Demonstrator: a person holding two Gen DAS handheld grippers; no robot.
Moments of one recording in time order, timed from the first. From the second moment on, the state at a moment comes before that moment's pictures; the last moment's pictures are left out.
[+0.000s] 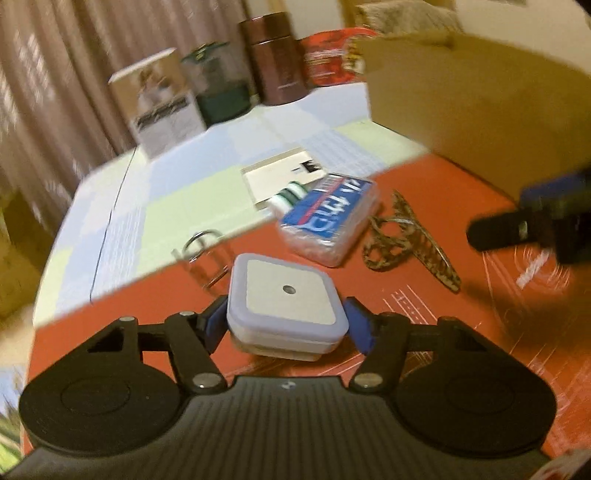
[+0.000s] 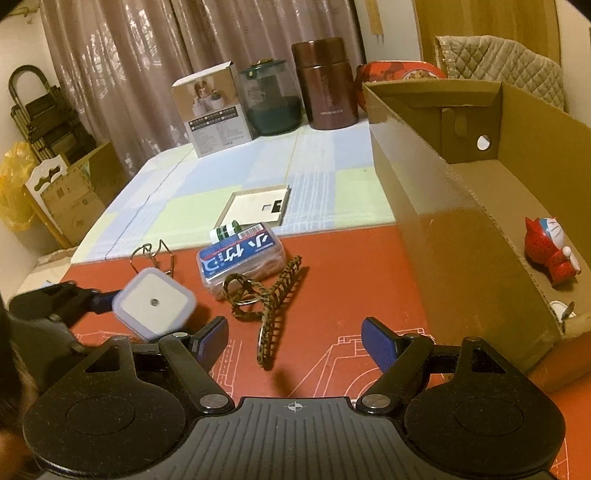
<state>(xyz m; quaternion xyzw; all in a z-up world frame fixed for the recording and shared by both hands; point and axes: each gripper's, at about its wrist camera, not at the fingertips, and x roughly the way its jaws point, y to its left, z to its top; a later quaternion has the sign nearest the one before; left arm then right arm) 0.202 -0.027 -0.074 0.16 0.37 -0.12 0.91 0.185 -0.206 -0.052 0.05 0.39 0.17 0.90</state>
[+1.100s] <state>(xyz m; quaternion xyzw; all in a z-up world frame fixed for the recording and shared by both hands) 0.209 0.040 -0.038 -0.02 0.37 -0.12 0.92 0.222 -0.135 -0.092 -0.02 0.37 0.14 0.92</state>
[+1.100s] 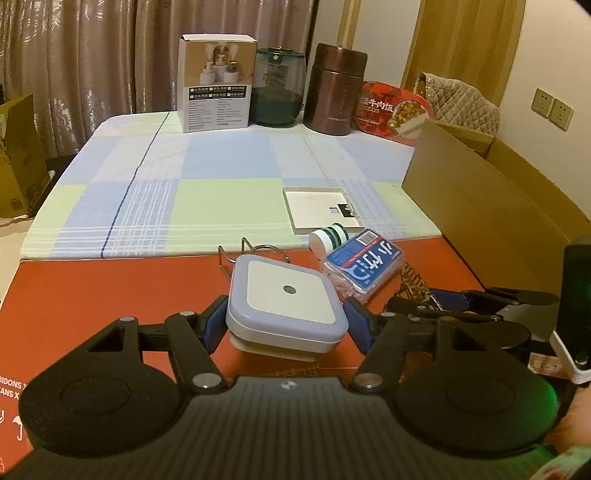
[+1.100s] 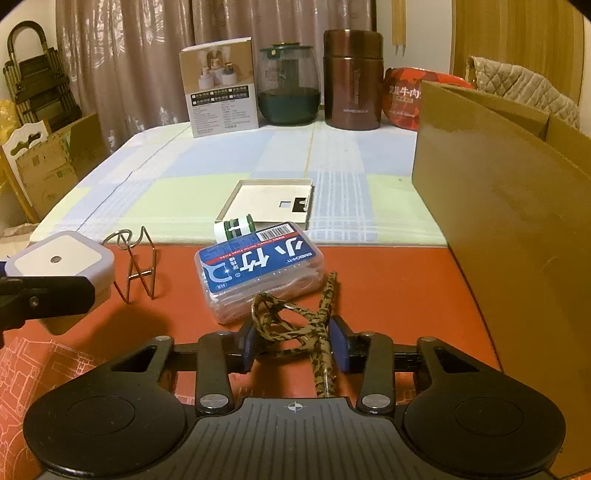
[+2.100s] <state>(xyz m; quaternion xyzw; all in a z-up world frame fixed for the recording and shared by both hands) 0.102 0.009 0.031 -0.07 0.34 -0.08 0.93 0.109 -0.198 0.026 0.01 0.32 0.18 0.93</state>
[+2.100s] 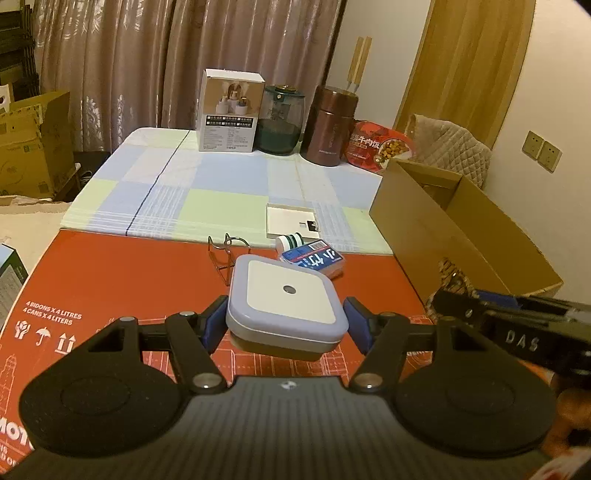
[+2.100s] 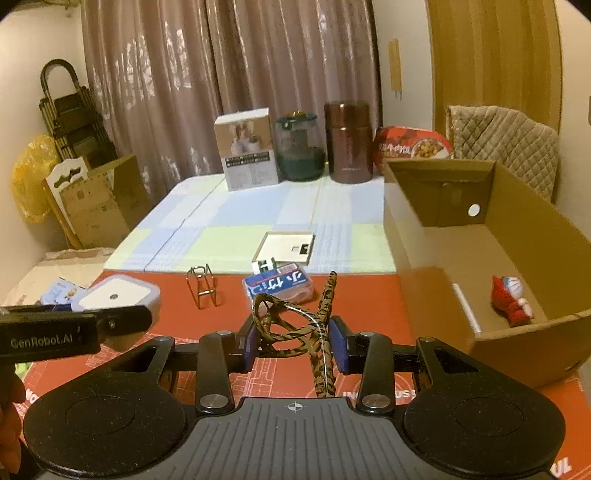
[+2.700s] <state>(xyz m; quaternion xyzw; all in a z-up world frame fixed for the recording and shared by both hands) 0.088 -0.044 0.064 -0.05 0.33 -0.13 0.93 0.086 -0.268 0.068 0.03 0.29 0.14 0.95</state>
